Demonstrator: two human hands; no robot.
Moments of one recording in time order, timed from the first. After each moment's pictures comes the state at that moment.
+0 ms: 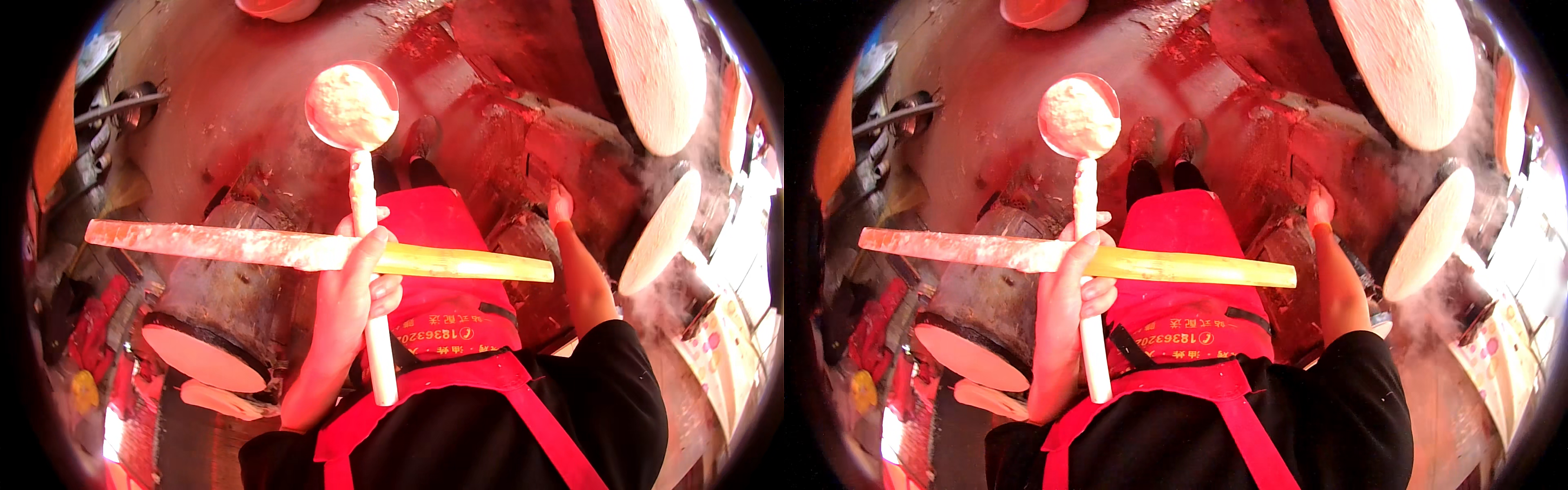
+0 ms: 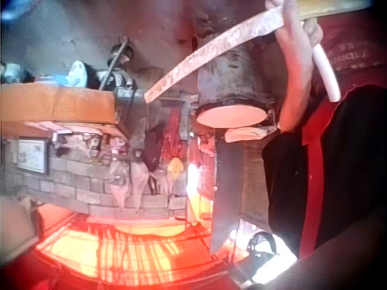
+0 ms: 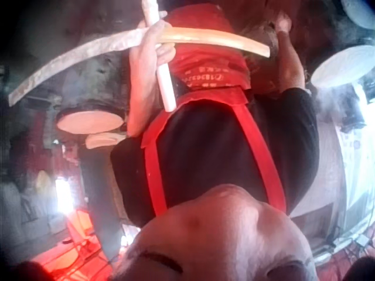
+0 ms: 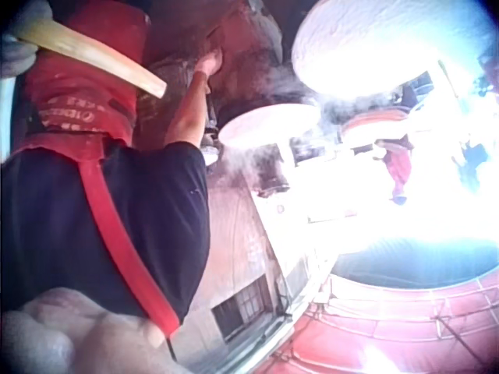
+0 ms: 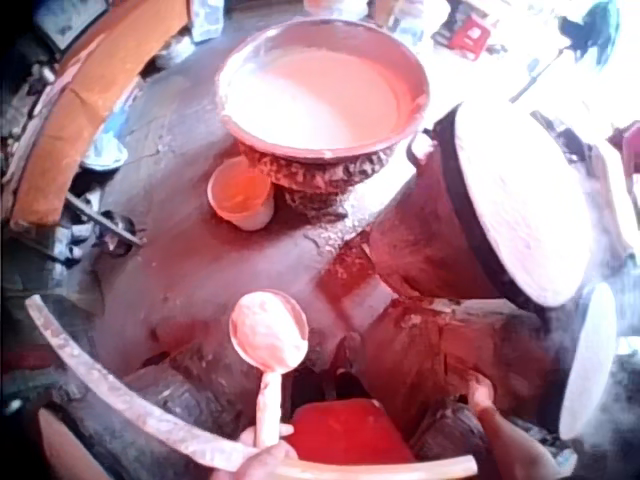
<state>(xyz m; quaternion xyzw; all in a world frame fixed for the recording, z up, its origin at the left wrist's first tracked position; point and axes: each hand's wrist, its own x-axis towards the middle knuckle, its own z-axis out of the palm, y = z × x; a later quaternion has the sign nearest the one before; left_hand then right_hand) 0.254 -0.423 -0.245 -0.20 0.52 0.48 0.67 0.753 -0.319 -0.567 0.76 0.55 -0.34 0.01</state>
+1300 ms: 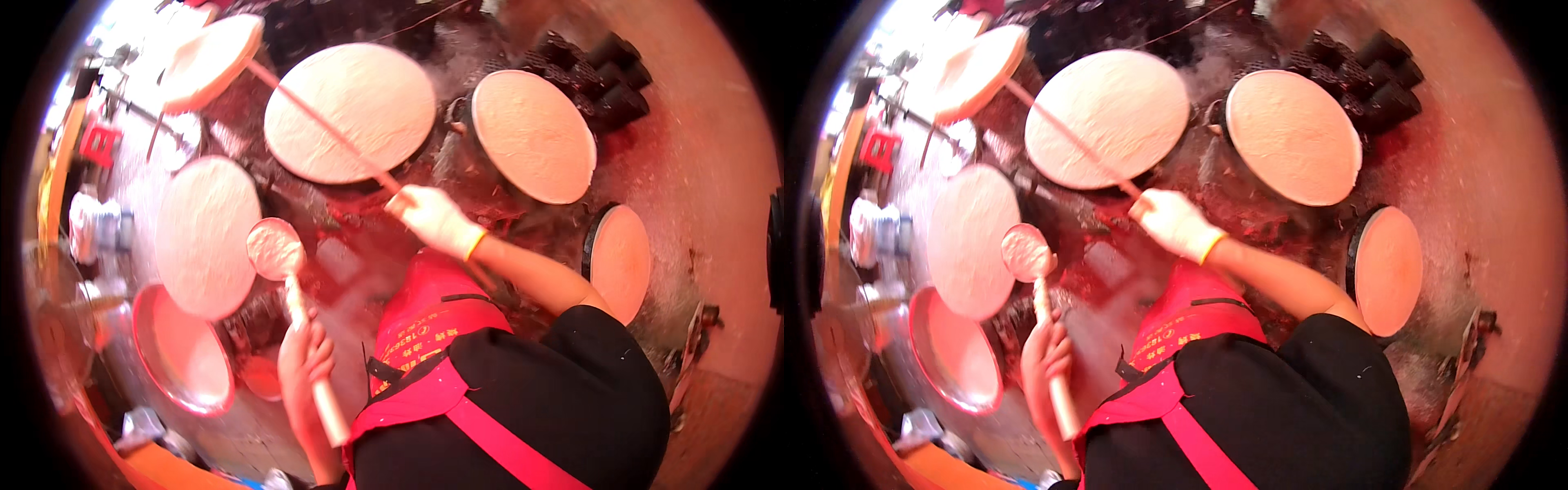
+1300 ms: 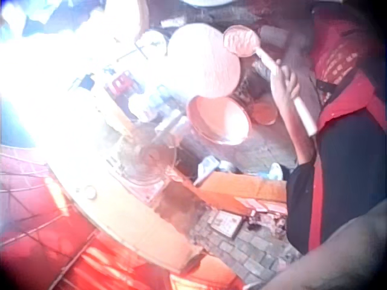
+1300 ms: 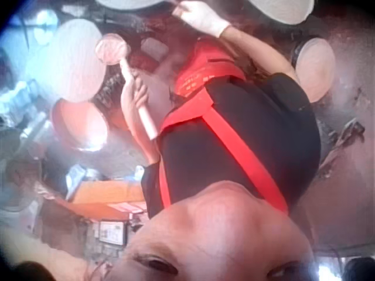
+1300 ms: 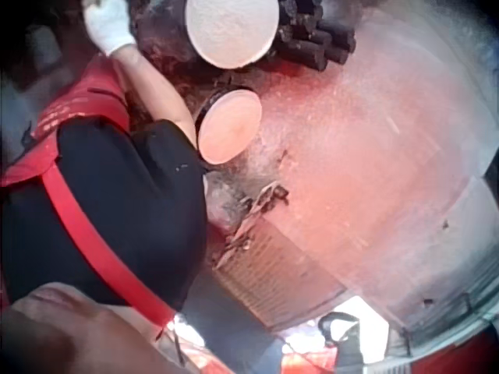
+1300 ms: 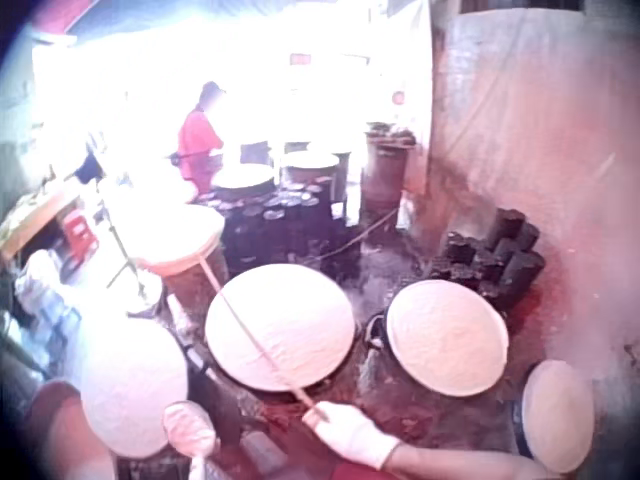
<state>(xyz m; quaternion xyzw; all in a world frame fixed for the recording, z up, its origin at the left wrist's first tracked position) 0.328 -0.313 -0.151 0.14 0.35 0.07 0.92 0.617 -0.452 -0.203 0.80 0.33 -0.25 -0.43</state>
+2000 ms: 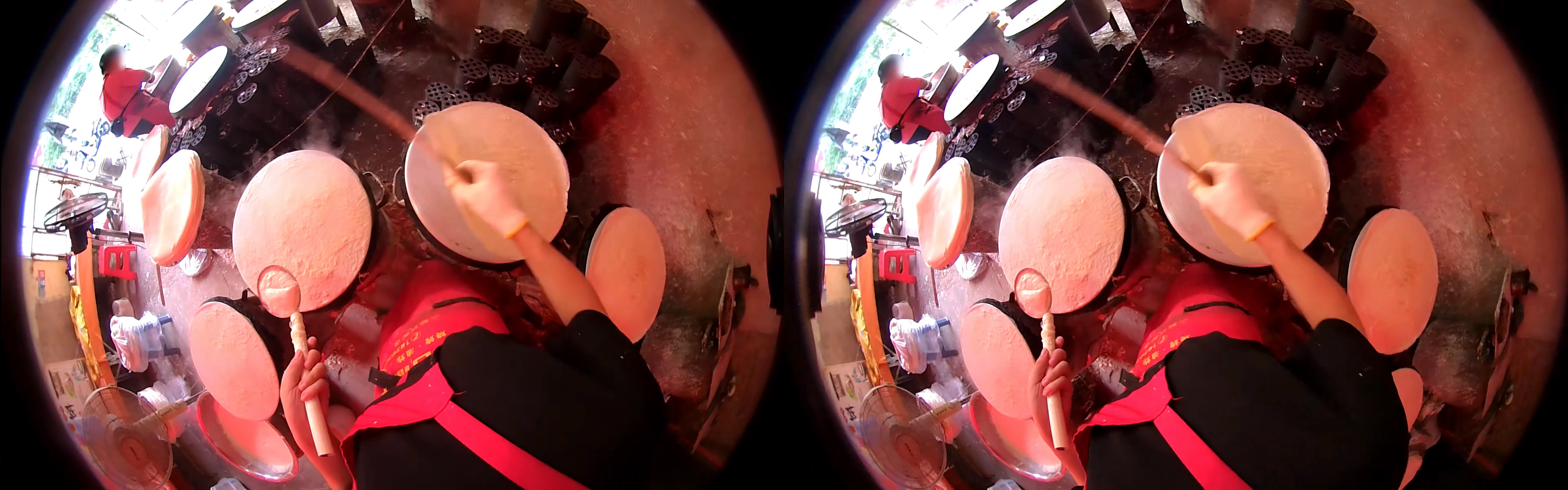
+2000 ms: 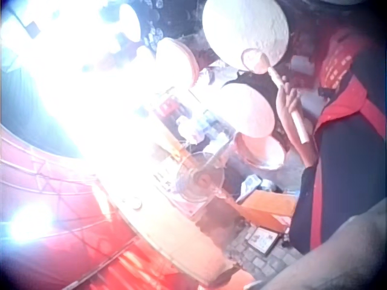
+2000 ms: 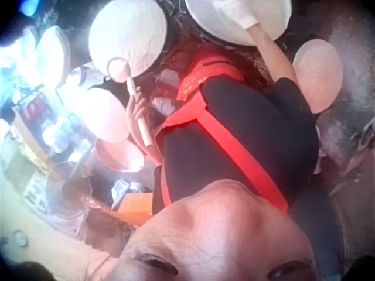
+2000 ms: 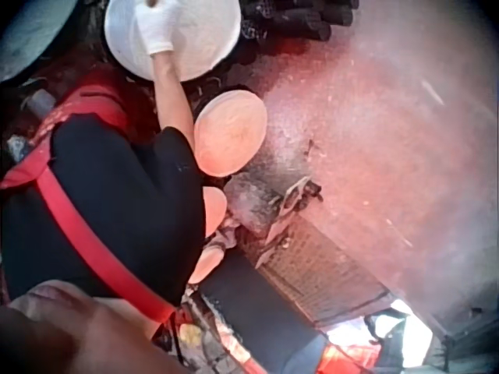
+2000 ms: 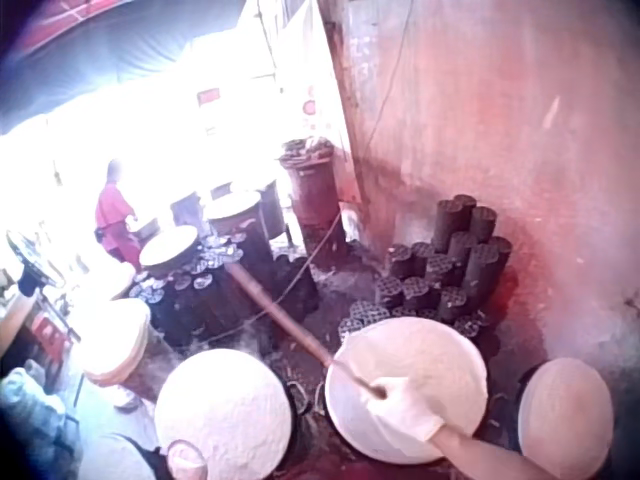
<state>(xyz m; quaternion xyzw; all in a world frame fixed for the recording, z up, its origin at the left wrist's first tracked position) 0.494 -0.320 -0.071 -0.02 0.32 0.02 0.95 0.795 -0.599 -0.134 0.85 0.09 -0.06 -0.51</state>
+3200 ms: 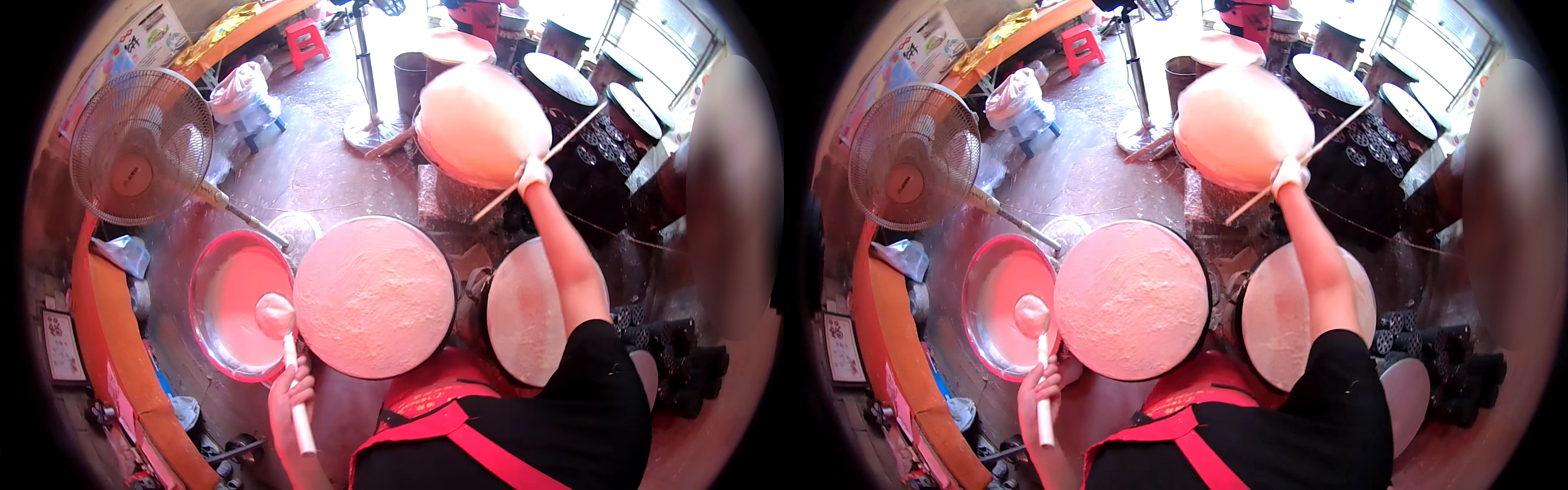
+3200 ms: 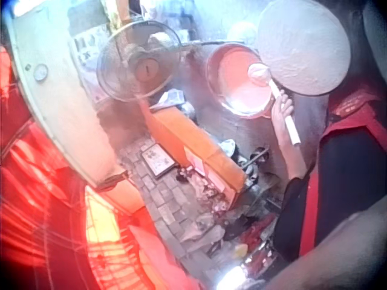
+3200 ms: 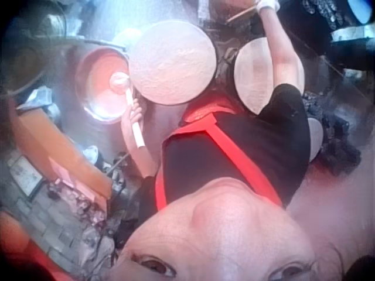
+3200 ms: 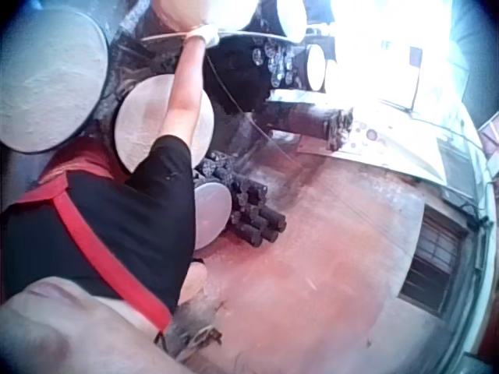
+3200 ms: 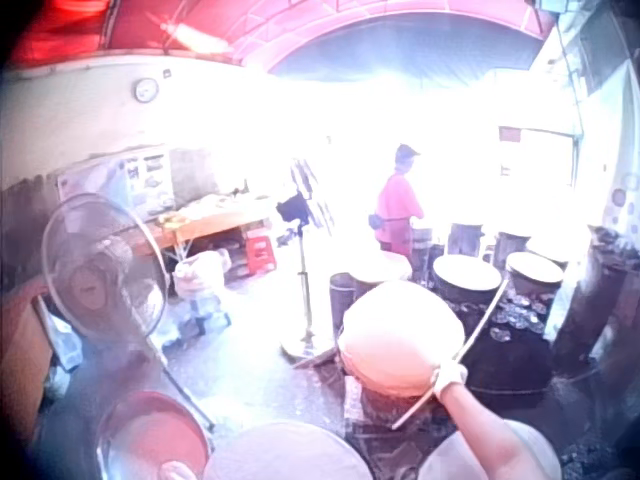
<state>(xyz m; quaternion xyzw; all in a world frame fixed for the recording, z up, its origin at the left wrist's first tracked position) 0.294 -0.119 -0.088 -0.09 0.37 0.49 0.78 0.880 0.109 -0.218 0.57 -0.07 -0.28 -0.77</state>
